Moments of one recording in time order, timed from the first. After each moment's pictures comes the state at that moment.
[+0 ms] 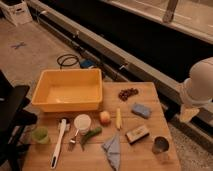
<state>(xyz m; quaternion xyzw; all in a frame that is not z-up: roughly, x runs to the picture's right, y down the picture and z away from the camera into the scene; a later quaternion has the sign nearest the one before) 0.313 0.063 0.566 -0.19 0.07 0.04 0.98</state>
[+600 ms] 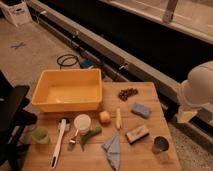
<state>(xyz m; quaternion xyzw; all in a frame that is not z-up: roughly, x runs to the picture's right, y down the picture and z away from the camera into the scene) 0.278 0.063 0.551 -0.16 0.05 -0.01 0.99</state>
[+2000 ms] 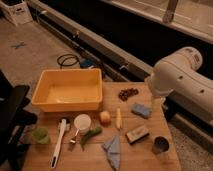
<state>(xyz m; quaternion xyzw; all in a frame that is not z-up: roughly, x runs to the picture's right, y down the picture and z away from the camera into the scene) 0.217 0.027 0.640 -0.16 0.00 -0.05 0.99</state>
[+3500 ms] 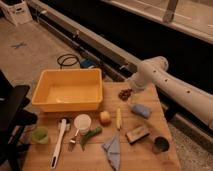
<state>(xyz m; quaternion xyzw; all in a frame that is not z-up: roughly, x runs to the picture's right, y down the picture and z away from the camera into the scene) 0.153 0.023 0.830 -0.20 -0.14 -0.05 0.97</state>
